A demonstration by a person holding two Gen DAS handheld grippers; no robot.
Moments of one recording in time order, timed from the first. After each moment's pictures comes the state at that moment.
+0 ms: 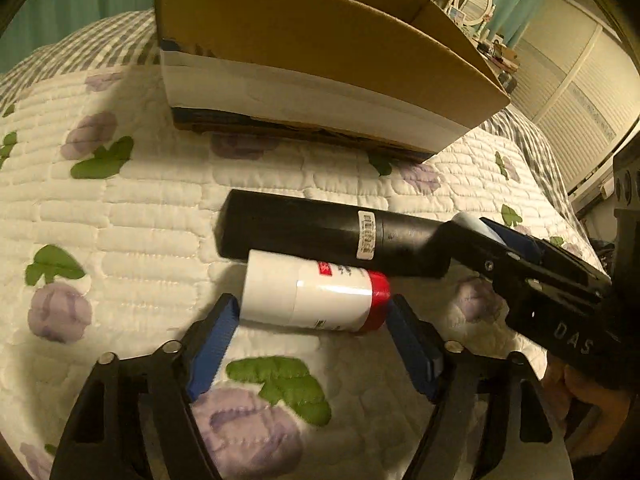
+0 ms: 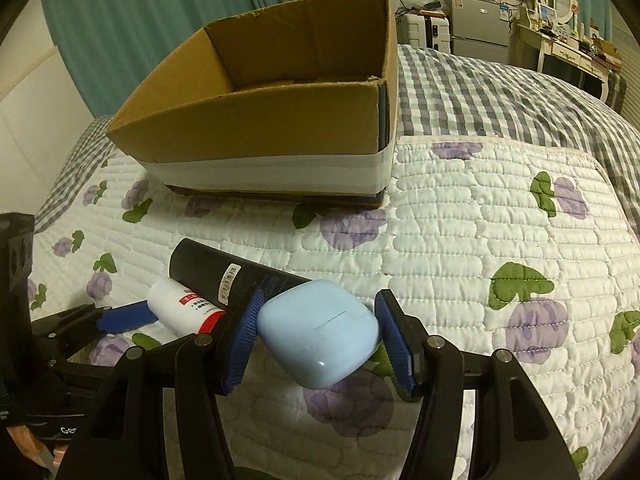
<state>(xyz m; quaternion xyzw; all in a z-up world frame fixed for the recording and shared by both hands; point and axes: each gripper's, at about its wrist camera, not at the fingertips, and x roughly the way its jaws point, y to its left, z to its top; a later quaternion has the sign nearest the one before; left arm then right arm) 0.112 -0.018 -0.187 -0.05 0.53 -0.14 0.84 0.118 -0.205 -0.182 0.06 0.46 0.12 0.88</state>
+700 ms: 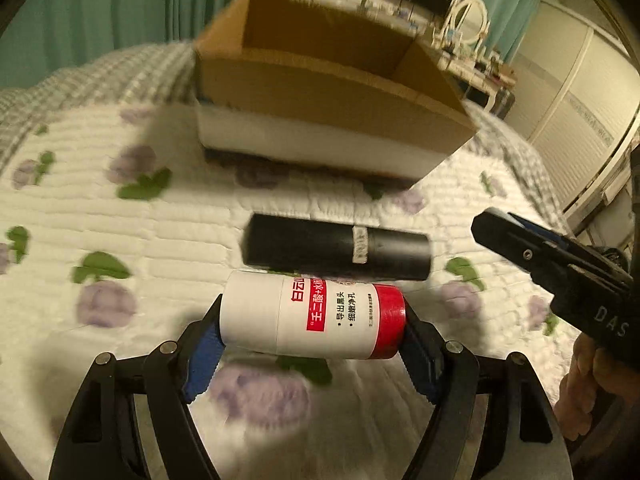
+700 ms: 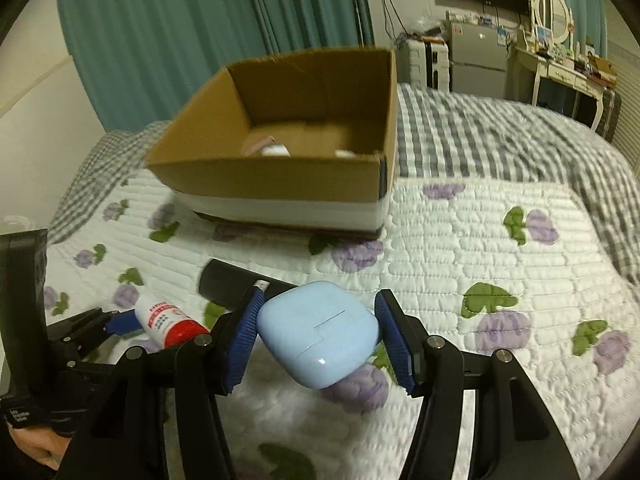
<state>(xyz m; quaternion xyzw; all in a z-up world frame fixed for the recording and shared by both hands) 0.075 -0.011 -0.144 -0.04 0.47 -0.12 0.88 0.086 -0.210 -0.132 0.05 0.41 0.12 0.90</state>
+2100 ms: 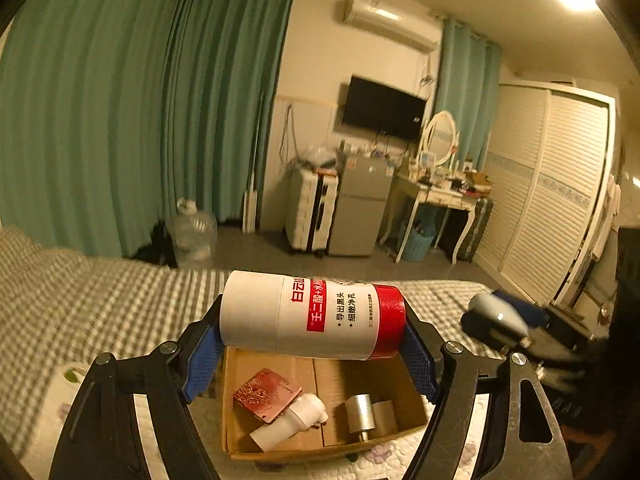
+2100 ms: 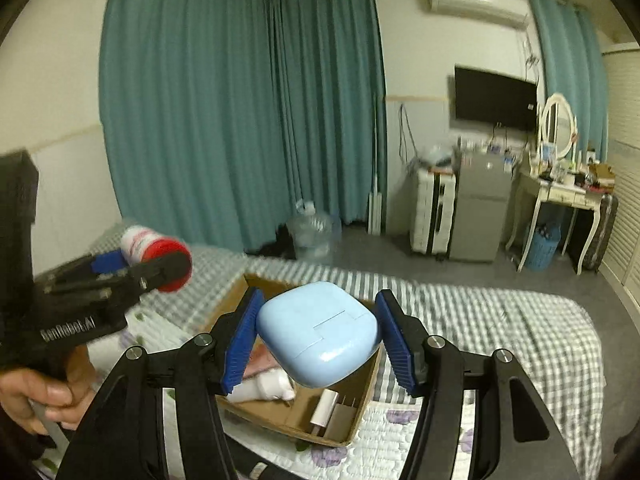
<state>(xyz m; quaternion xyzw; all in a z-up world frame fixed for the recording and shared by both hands) 0.199 -0.006 0.031 -0.05 0.24 -0.14 0.96 0.174 -0.208 0.030 0.01 0.24 0.13 0.96</state>
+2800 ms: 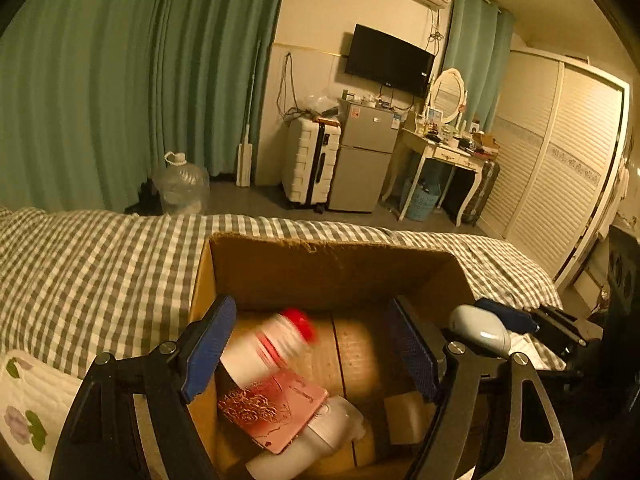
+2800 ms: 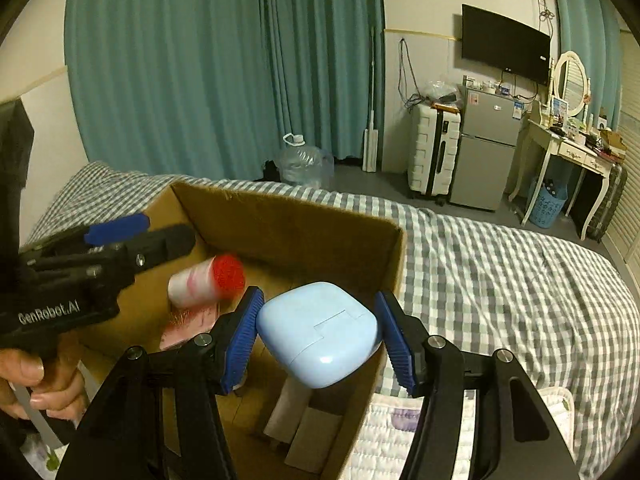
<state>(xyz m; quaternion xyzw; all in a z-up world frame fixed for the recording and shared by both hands) 0.275 -0.016 -0.061 -0.04 0.31 -0.15 0.94 0.266 -0.216 -0.090 -0.01 0.33 0.13 0.93</state>
